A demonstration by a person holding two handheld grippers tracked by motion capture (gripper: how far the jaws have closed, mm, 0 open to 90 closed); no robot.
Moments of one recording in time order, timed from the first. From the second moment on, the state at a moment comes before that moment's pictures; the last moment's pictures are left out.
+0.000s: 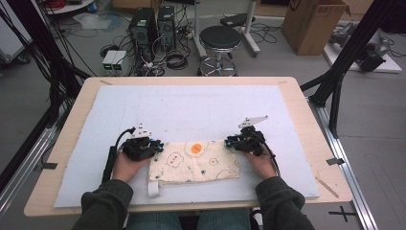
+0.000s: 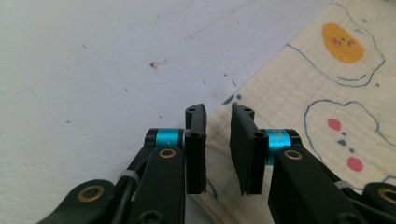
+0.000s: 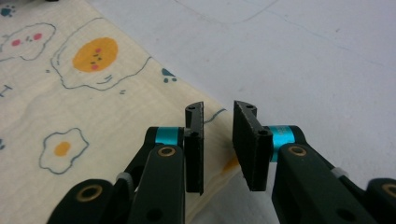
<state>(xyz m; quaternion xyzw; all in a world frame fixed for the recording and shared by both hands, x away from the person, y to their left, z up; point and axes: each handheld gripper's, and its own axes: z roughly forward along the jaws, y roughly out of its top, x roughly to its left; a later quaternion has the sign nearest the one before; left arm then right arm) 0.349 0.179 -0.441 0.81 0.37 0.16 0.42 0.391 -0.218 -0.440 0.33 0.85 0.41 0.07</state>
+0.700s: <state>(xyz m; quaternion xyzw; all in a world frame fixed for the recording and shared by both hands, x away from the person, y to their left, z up) 0.326 0.198 -0.414 0.80 0.36 0.15 0.46 0.370 -0.226 -0.419 0.30 0.83 0.46 0.07</state>
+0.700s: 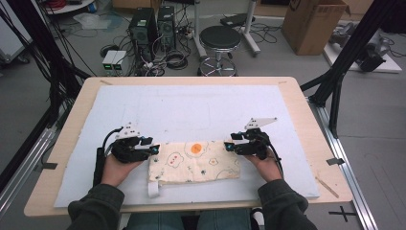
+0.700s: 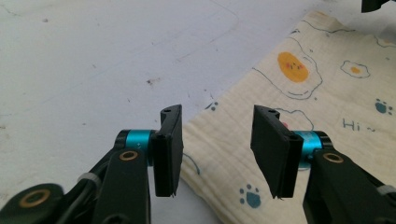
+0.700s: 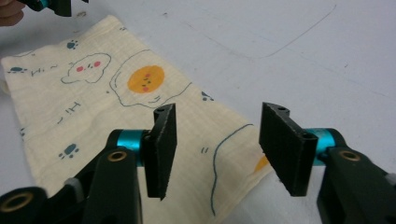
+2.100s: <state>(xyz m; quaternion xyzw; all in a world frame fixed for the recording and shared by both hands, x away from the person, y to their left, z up) 0.278 0.221 -0.406 0.79 0.35 0.16 0.48 0.324 -0.246 -0.407 0.31 0.82 0.47 0.09</state>
